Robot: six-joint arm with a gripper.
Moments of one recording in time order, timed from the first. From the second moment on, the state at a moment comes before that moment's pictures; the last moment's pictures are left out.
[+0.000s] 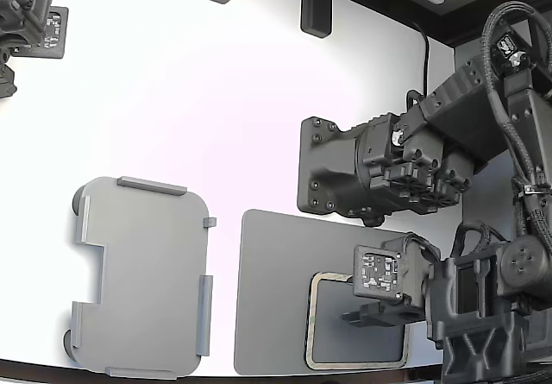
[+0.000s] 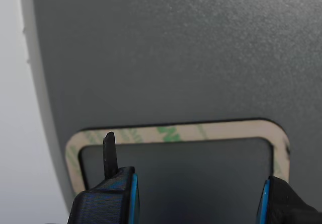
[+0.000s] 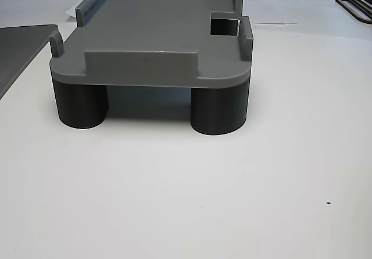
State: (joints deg) arm 77.9 119.6 117.3 85.9 12.0 90.5
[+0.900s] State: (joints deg) arm 86.1 113.8 128.4 78.8 5.3 90.4
